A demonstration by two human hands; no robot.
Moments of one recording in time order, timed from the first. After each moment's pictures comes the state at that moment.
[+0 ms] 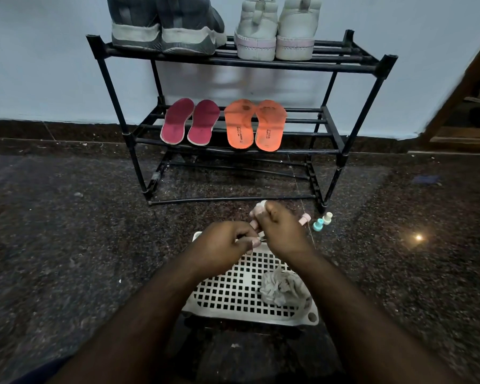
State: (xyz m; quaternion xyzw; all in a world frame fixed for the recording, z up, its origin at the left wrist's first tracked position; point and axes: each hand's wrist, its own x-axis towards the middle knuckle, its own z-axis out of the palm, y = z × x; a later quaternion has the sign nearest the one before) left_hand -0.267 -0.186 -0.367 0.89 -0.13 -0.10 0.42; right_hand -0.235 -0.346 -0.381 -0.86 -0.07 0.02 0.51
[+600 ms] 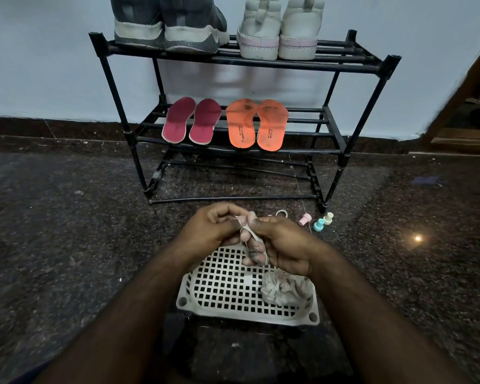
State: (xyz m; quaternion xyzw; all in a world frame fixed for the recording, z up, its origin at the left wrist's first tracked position) left_hand -0.260 -0.167 -0.366 0.69 -0.03 -0.13 0.71; right_hand -0.249 -0.348 -0.357 -0.58 -0.05 0.38 0.72
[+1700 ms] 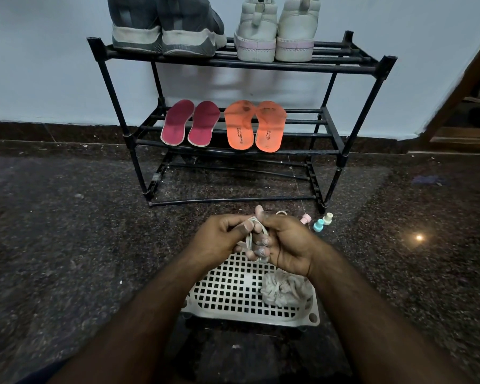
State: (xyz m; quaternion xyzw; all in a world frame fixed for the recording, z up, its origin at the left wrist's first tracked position) left_hand -0.267 -0.184 -0.369 0.75 -0.05 -0.11 0.64; right_hand -0.240 -0.355 -0.366 -0.51 0.01 0.37 0.78
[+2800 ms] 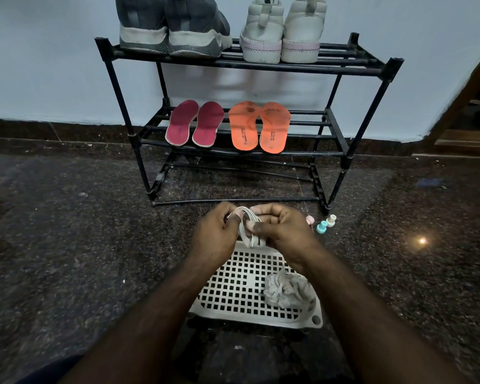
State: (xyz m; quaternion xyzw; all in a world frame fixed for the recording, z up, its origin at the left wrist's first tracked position) left_hand -0.262 -0.186 -0.376 0.86 0.02 0.06 0.50; right_hand -0.242 -0.343 -0.362 -0.66 0.01 0.17 0.73
